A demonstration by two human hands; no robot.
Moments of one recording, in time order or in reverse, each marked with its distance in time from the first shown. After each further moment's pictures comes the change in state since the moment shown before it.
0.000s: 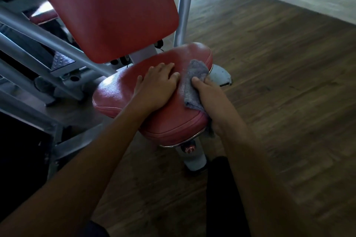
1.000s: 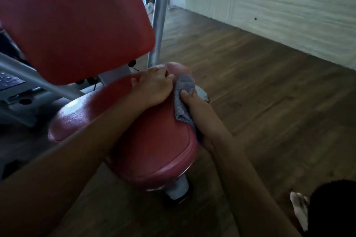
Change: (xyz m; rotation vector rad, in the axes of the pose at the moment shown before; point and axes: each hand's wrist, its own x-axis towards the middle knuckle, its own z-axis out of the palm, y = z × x) left_hand 0.086 0.022 0.016 -0.012 -0.004 0.170; right_hand 0.064 0.020 -0.004 0.061 0.102 -0.080
